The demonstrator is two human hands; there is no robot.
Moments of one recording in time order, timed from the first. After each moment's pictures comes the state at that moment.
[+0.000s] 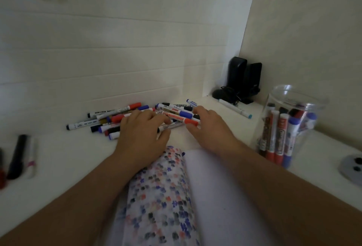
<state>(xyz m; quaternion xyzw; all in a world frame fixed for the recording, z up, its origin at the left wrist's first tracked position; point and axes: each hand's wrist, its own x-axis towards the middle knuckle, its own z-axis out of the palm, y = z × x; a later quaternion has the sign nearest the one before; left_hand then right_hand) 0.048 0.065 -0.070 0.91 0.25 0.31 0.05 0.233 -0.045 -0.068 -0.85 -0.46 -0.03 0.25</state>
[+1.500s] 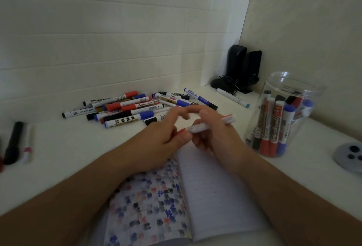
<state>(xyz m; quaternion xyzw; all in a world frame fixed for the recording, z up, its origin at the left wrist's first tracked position) 0.044 0.015 -0.055 0.93 0.09 0.17 0.31 0.179 -0.117 -0.051 -0.60 -0.42 0.29 0.62</state>
